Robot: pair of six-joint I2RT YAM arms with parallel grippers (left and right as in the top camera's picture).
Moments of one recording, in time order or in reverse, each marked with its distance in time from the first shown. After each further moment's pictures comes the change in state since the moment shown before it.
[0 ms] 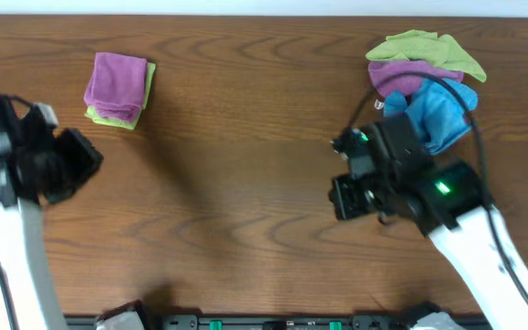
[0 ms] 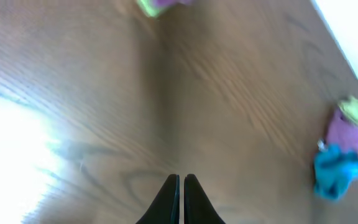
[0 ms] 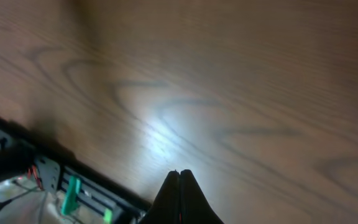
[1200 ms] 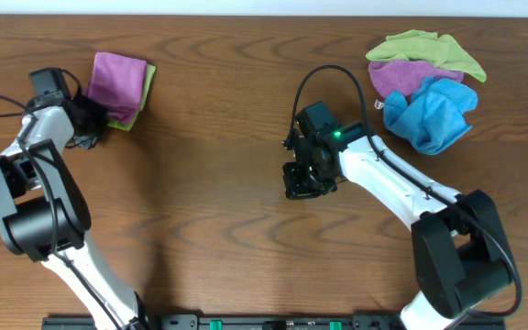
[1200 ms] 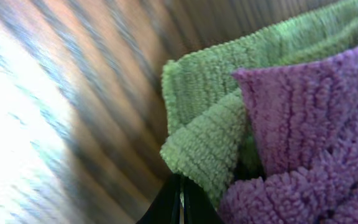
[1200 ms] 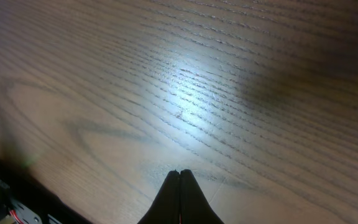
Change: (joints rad) left arm -0.016 0.940 0.018 0.856 -0.194 -0.384; right arm 0.048 0.619 -0.028 0.361 -0.147 0.057
